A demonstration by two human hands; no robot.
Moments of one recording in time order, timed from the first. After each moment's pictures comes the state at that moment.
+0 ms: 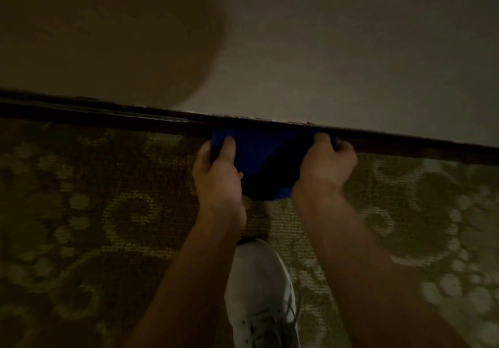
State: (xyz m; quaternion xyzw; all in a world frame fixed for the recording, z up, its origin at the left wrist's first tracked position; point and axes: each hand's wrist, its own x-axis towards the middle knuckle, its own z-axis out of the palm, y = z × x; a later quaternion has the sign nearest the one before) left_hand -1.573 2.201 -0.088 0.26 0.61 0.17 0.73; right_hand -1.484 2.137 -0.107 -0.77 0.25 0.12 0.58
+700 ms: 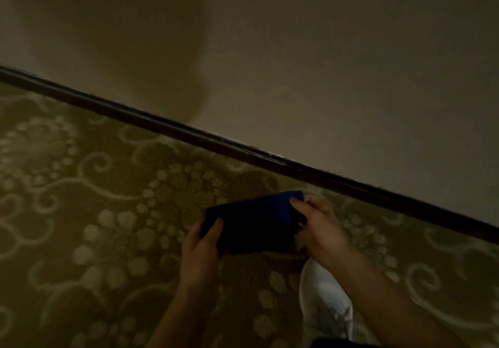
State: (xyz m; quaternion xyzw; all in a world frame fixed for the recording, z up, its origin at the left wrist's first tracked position) left_hand -1.796 2.259 0.004 0.24 0.63 0.22 0.71; right_hand -1.625 2.191 -0.021 -0.65 0.05 0.51 0.56
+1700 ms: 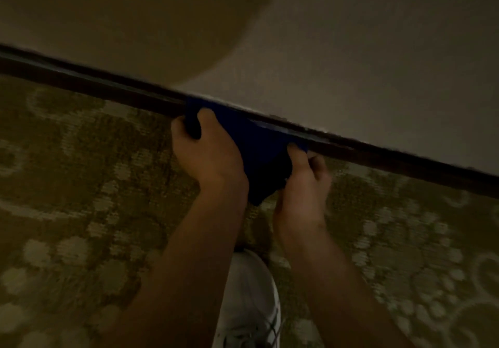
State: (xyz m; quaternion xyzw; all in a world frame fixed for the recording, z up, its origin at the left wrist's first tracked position) left_hand -1.688 2.403 -0.095 0.26 0.65 0.35 0.62; right_hand -1.661 2.319 -0.110 -0.67 0.19 0.29 0.66
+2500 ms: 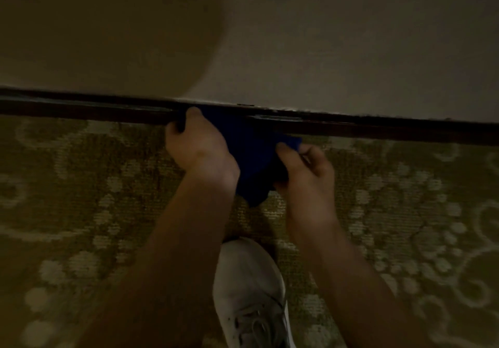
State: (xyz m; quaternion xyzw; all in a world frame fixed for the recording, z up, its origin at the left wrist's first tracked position) left_hand -1.669 2.394 -0.080 0.15 0.70 0.25 0.65; right_hand -1.660 2.276 -0.093 -0.66 0.13 0.32 0.67
